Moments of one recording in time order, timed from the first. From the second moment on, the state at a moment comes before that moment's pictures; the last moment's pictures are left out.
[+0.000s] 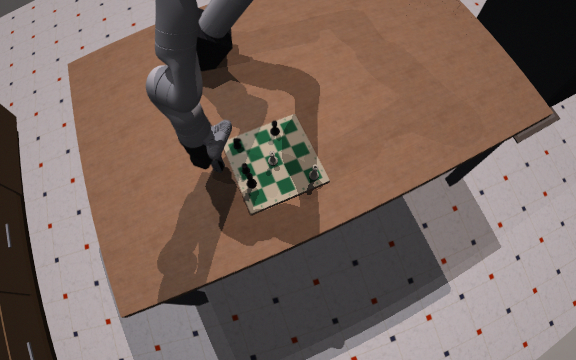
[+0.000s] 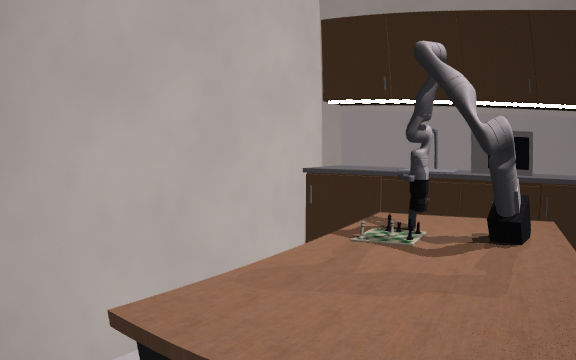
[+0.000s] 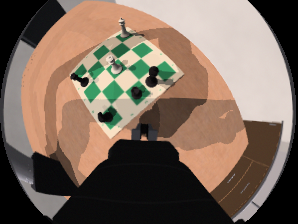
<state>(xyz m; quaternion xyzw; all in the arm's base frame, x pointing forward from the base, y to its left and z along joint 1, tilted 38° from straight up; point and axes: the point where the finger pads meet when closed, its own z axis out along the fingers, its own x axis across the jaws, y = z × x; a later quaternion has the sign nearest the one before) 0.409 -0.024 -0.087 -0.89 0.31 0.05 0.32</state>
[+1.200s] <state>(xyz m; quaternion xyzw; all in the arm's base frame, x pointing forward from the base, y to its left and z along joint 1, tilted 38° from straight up) 0.410 -0.022 -0.090 -0.89 0.31 0.05 0.32</state>
